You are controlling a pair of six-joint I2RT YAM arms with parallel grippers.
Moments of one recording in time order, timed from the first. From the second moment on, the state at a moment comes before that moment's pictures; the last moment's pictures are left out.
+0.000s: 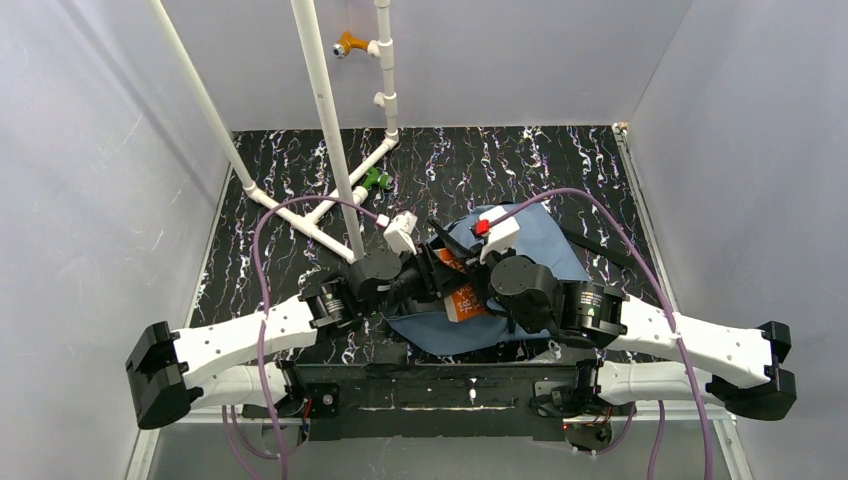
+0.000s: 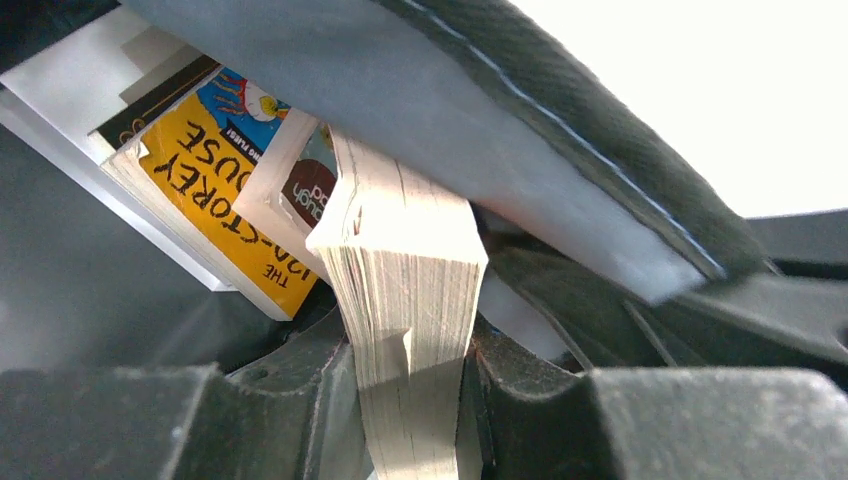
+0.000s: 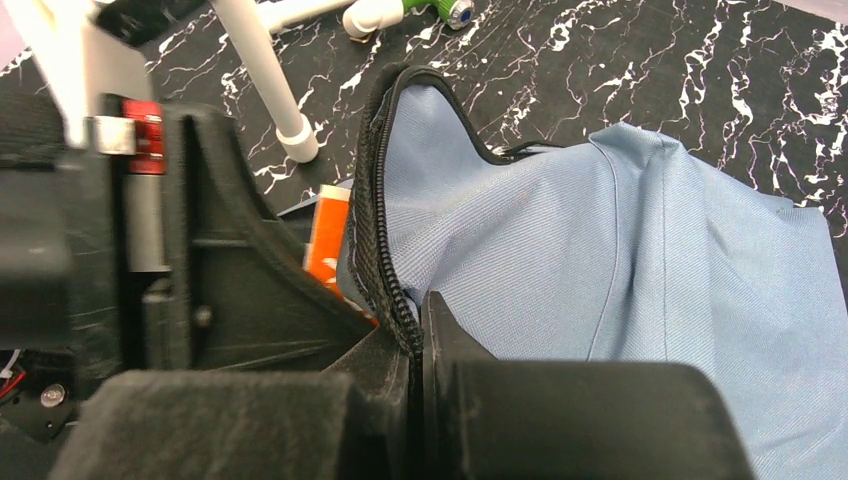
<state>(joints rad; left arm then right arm) -1.08 1.08 0.77 0.04 -0.12 -0.99 1.32 0.96 1.02 -0.47 0.69 0.33</state>
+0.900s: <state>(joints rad) -1.05 1.46 0.85 0.18 -0.03 -0.98 1.31 0.89 0.96 -0.51 0.67 0.38</state>
